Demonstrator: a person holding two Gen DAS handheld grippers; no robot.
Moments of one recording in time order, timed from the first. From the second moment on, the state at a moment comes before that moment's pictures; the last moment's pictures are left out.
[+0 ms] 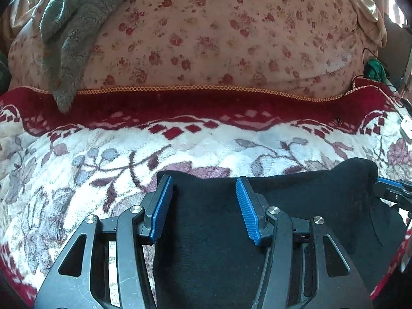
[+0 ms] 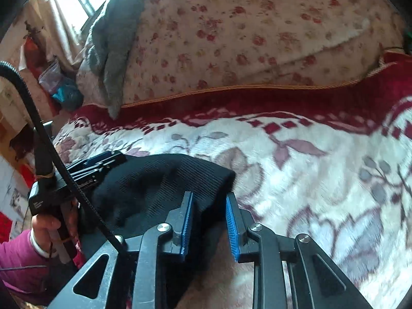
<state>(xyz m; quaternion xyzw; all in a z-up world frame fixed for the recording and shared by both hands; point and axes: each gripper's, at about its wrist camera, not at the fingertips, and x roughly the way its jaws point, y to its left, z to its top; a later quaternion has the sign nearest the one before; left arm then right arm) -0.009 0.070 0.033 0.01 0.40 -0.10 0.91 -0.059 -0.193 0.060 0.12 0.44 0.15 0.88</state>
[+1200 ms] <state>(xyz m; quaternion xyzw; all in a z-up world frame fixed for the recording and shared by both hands) -0.088 0.108 0.064 -0.03 0.39 -0.05 0.92 -0.092 -0.103 0.095 0.15 0.41 0.18 0.88</state>
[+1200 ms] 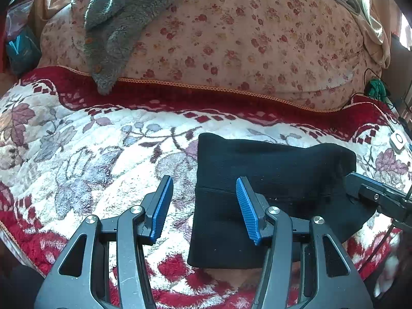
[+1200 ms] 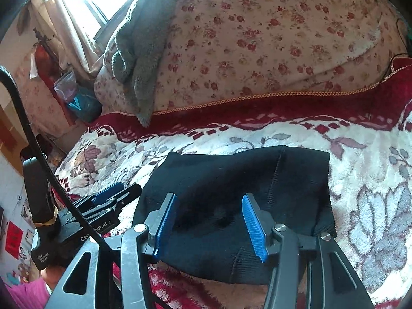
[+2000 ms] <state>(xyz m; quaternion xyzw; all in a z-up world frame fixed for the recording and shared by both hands) -0.071 0.148 0.037 -0.08 0.44 -0.08 0.89 -0.084 -0.193 0.044 0.26 0.45 0.14 0.84</state>
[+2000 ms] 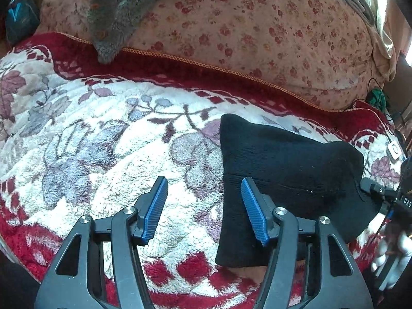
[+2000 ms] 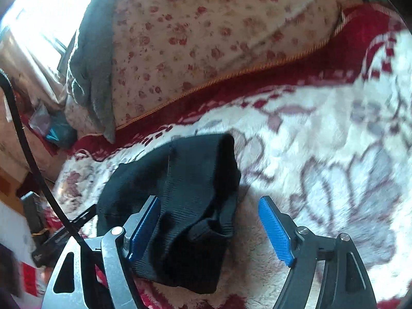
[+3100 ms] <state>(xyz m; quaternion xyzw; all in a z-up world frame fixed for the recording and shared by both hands) -0.033 0.143 0.024 -0.18 0.47 -0.21 0.84 -0.064 -0.178 0.020 0.28 0.44 0.22 0.82</state>
